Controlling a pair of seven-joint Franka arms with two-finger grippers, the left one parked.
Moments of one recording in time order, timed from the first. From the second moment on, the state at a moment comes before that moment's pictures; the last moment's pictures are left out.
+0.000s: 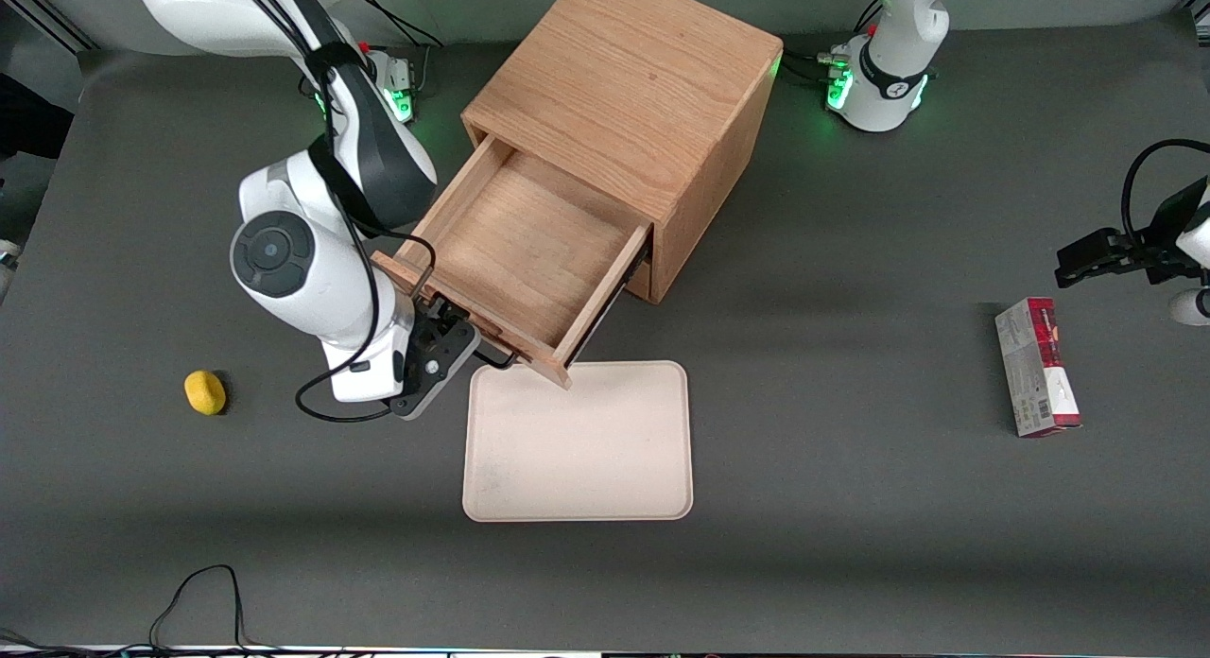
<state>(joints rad) 0.43 0.42 -0.04 -1.43 0.08 1.88 -0.50</state>
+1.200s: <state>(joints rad) 0.31 0.22 -0.25 -1.30 0.07 1.60 -0.04</state>
